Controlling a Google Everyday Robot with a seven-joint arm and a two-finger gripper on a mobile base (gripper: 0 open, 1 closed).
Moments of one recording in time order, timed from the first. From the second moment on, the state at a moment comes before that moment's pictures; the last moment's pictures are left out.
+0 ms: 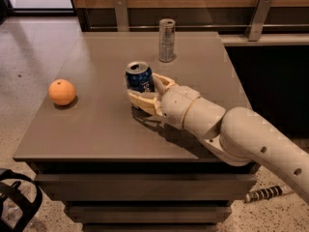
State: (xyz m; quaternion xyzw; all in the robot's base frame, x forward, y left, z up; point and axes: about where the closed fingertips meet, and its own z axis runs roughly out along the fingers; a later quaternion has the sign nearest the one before) arm 0.550 0.016 0.888 -0.33 0.62 0.25 0.66
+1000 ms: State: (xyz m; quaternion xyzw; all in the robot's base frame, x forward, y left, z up) arm 0.545 0.013 0.880 -0.33 0.63 0.24 0.66
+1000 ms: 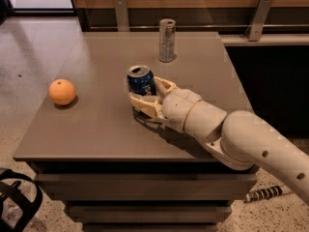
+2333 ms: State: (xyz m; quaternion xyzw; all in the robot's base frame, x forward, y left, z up) arm 0.544 0.020 0.872 -0.33 0.64 0.25 0.65
